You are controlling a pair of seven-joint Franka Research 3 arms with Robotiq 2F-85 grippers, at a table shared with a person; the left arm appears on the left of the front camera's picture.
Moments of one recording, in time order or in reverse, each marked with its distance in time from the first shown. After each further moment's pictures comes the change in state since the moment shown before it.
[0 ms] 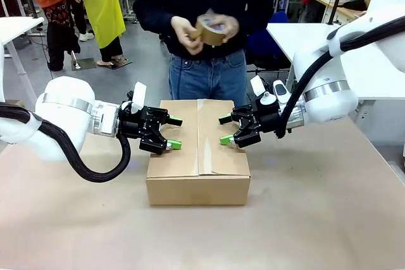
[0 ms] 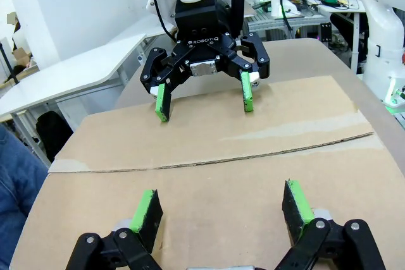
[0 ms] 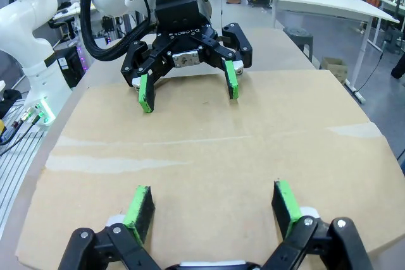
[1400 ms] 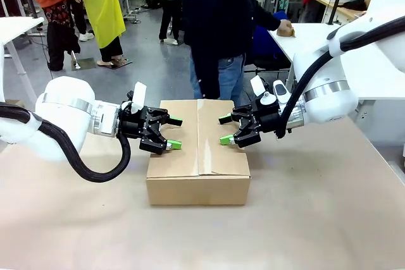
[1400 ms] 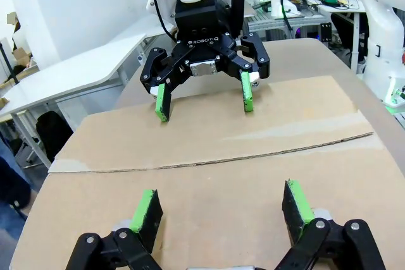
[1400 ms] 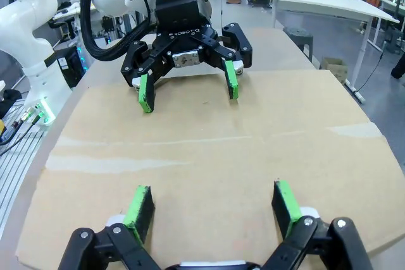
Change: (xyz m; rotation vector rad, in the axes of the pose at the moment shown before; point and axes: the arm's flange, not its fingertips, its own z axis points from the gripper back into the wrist) left arm 0.000 0.000 0.000 0.000 0.000 0.000; right arm 0.000 0.000 0.000 0.000 0.000 0.000
